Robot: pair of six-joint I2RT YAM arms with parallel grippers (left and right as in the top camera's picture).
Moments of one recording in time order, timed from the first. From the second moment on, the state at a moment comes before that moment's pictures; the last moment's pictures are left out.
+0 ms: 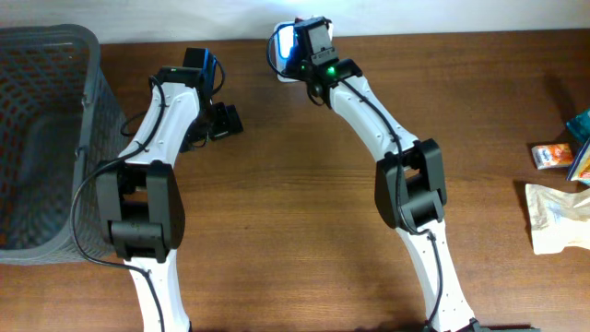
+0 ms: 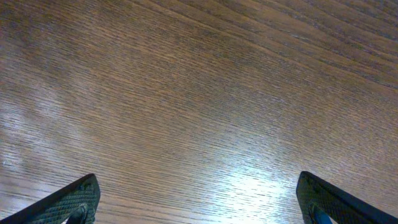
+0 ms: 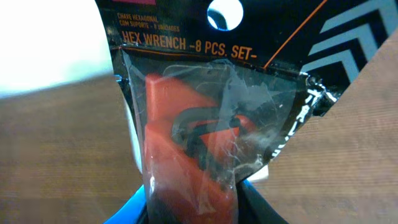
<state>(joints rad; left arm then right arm) -0.12 2.21 1.85 -1.09 -0.02 -0.44 0.39 2.55 2.31 -0.51 0.08 0.52</state>
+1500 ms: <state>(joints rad) -0.12 2.21 1.85 -1.09 -0.02 -0.44 -0.70 2.21 2.14 -1.41 0.04 0.52</state>
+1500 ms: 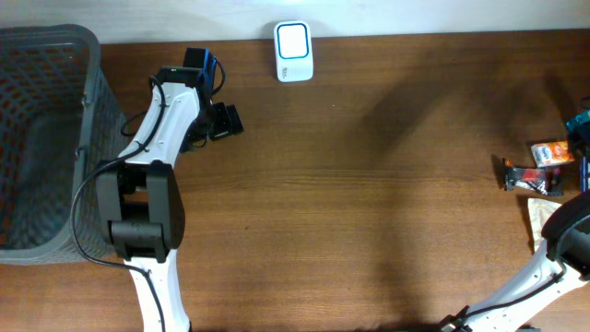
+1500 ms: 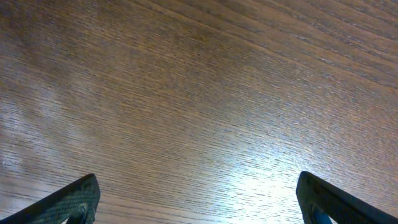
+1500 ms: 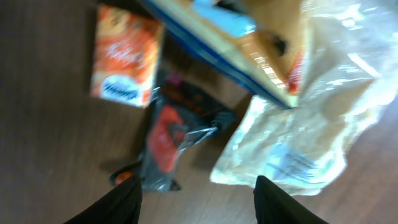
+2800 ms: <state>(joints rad) -0.12 2.21 1.85 -1.09 -0.02 -0.44 -0.14 0.86 1.37 -1.65 -0.18 0.21</state>
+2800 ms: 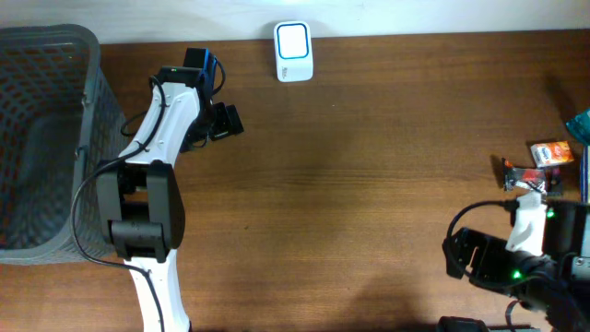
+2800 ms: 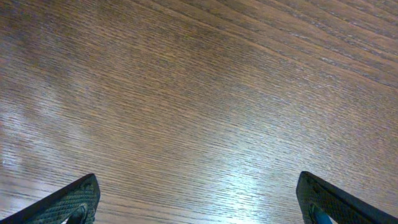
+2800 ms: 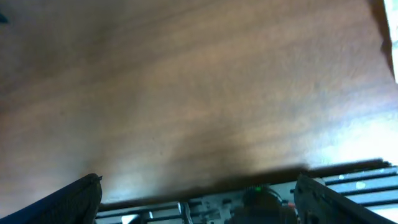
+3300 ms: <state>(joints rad) -0.12 2.21 1.85 -1.09 -0.02 -0.44 -0.14 0.86 1.34 -1.64 -0.20 0.21</state>
